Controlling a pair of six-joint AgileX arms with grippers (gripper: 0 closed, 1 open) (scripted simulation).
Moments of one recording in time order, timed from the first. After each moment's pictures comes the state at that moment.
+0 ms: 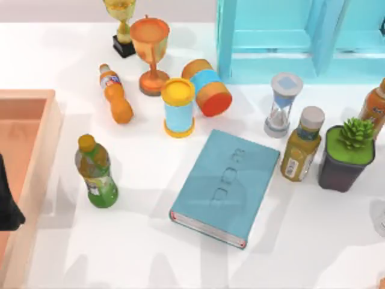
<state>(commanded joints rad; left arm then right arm) 0.00 0.00 0.00 0.00 0.00 0.00 -0.38 1.93 1.44 -1.08 0.00 -1.93</state>
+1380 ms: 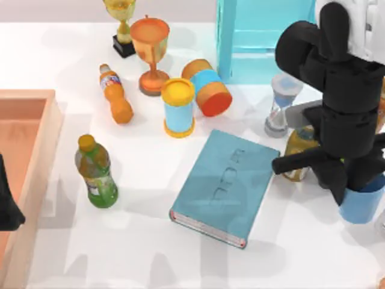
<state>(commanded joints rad) 0.00 0.00 0.00 0.00 0.00 0.00 0.54 1.86 1.54 -1.54 -0.01 0.34</state>
